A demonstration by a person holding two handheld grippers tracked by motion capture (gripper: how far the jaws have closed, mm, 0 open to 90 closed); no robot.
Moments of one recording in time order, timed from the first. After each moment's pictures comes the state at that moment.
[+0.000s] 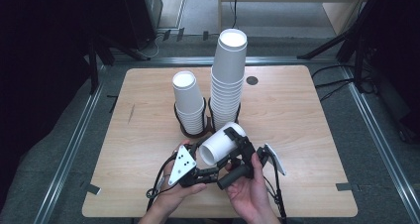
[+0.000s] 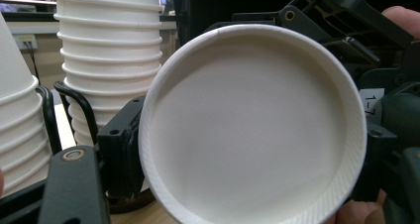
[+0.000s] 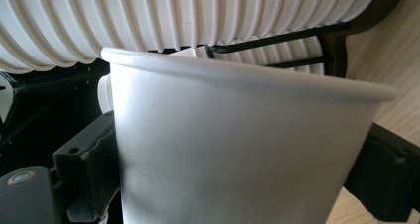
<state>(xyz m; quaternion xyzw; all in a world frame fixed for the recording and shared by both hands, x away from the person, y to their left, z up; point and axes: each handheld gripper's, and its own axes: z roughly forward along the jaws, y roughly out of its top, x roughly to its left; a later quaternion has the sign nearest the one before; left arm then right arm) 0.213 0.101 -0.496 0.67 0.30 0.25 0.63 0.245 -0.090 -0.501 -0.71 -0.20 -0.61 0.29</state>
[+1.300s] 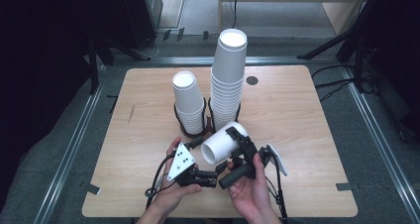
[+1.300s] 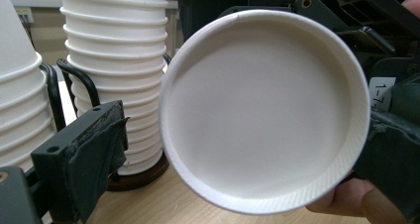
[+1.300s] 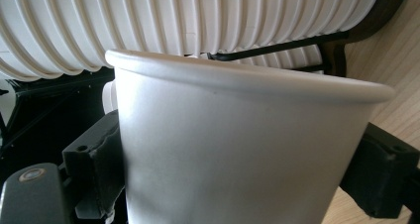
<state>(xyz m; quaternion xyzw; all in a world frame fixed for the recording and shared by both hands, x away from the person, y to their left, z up) 0.213 0.105 -0.491 0.69 0.32 0.23 0.61 0.245 -0.095 -0.500 -0.71 -0.19 -0.61 0.28</state>
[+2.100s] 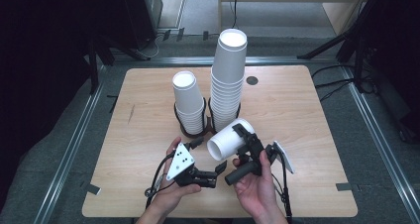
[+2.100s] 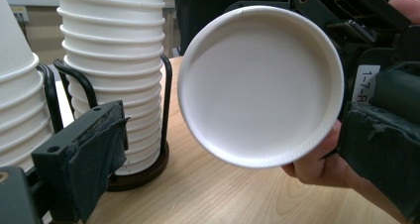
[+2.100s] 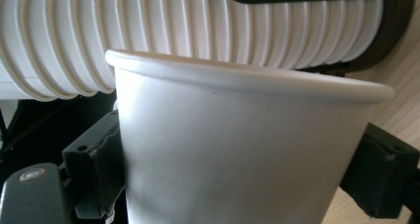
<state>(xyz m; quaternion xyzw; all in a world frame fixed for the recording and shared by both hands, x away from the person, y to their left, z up) 0.213 0.106 -0.490 0.69 0.32 0.22 0.61 0.252 -0.110 -0.496 -0.71 -0.19 -0.62 0.26</state>
